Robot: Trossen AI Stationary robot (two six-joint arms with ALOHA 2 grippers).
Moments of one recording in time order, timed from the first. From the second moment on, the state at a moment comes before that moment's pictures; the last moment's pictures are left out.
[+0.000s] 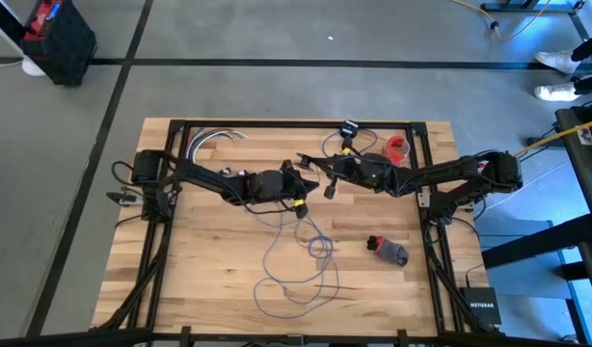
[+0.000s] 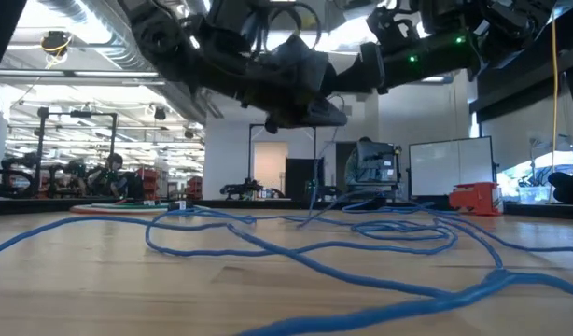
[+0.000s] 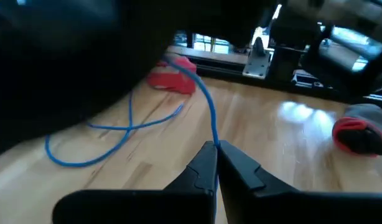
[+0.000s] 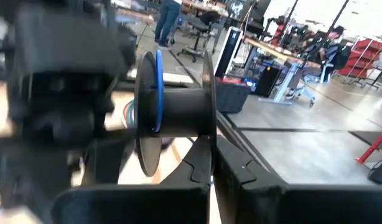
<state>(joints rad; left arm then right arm) 0.05 1.82 0.93 0.66 -0.27 -0.11 -0.16 1.40 0.59 0.71 0.22 -0.25</state>
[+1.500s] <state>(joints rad) 0.06 1.33 0.83 0.04 -0.50 -0.09 -0.16 1.33 0.59 0.71 0.11 -0.23</state>
